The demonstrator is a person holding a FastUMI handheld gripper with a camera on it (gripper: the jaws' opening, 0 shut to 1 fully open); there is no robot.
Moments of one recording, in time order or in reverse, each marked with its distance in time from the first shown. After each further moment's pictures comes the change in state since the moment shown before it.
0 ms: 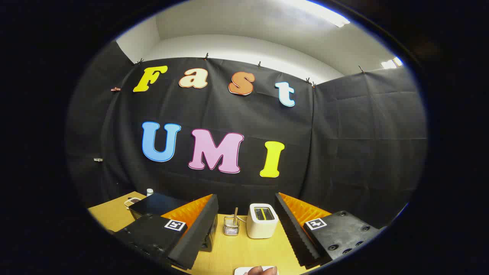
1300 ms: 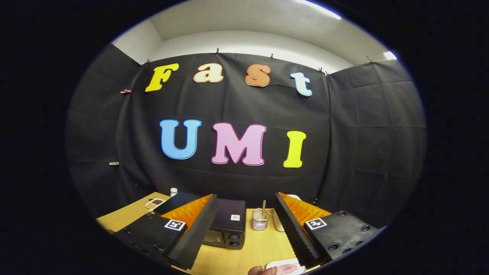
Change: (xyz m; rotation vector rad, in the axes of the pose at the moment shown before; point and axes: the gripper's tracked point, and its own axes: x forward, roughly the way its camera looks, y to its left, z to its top) arm -0.003 0.088 -0.015 0.056 0.065 0.155
